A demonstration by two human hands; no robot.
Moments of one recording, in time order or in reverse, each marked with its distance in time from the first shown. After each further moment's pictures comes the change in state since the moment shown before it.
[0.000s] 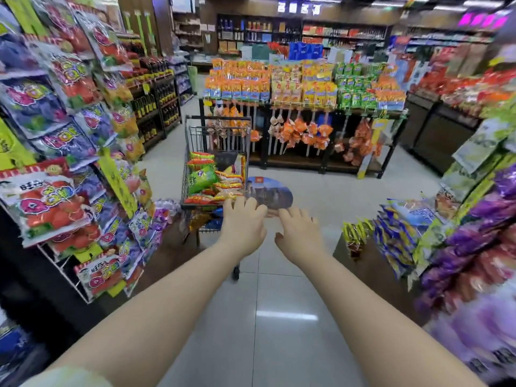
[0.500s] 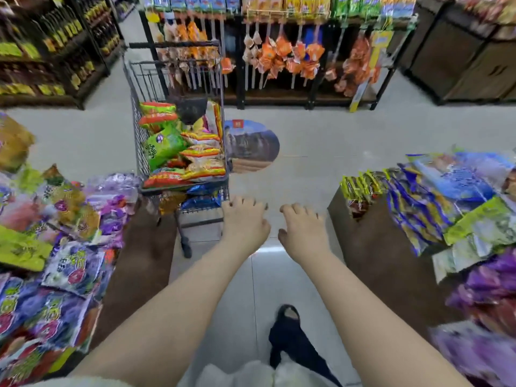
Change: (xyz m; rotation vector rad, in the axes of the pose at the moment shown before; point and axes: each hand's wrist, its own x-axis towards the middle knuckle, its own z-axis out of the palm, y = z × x) left_hand 0.178 -0.025 0.194 -0.264 -0.316 -0.005; right_hand 0.164 0.049 0.155 0.024 -0.260 0.192
